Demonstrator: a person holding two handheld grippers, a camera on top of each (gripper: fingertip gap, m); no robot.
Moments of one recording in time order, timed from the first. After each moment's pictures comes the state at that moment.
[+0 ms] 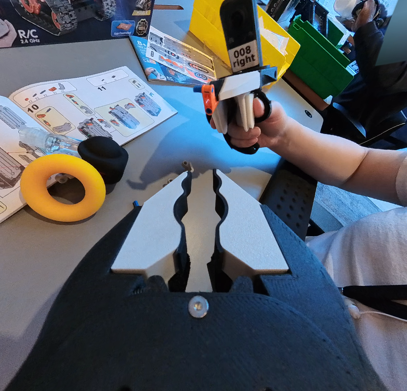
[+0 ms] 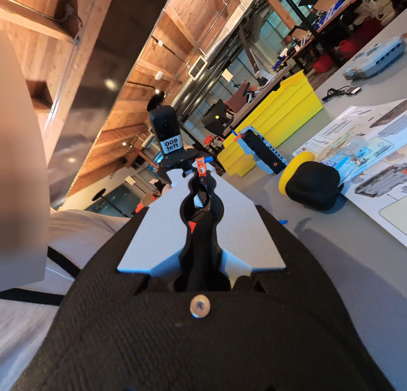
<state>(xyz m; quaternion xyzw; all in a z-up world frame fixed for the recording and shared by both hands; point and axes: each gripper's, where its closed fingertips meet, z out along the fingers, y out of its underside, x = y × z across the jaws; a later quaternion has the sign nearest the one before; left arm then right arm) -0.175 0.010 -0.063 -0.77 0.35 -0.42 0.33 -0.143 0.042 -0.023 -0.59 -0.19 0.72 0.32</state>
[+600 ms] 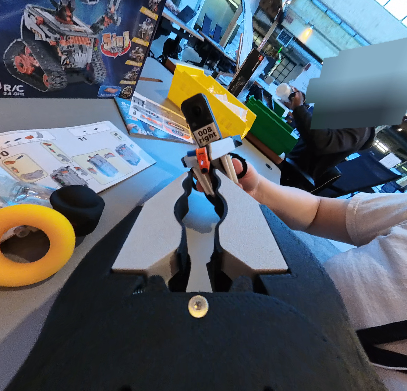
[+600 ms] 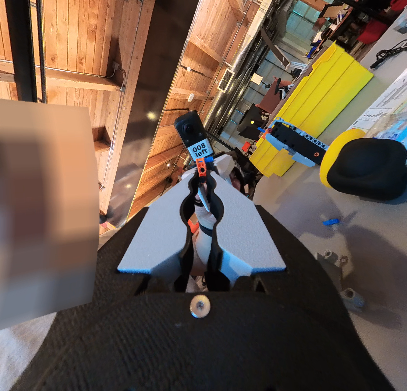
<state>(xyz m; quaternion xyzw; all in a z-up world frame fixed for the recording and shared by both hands) -0.150 0.025 -0.023 -0.71 0.28 -0.53 0.38 -0.154 0.034 -0.015 -0.55 -0.11 0.79 0.23</state>
